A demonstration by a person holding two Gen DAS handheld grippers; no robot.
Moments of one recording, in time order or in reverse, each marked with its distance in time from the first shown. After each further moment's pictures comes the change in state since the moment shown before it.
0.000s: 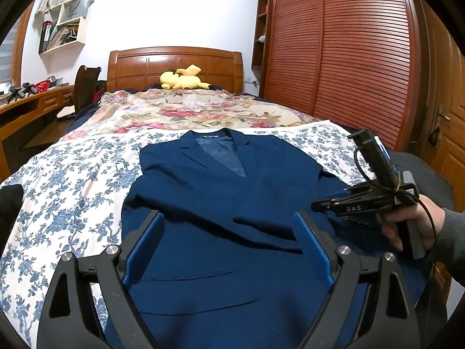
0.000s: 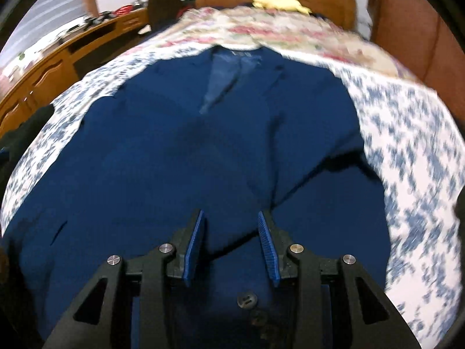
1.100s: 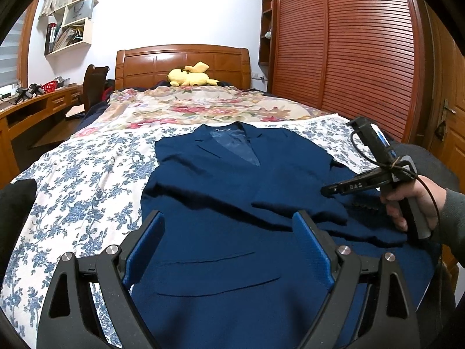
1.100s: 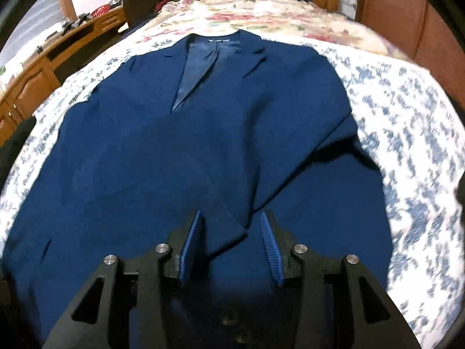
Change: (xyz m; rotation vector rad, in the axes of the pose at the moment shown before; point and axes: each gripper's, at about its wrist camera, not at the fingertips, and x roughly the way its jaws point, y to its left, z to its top) left arm -0.011 0.013 -0.014 0.016 0.018 0.049; right arm 0.048 -0.002 0.025 0.059 0.047 -0.013
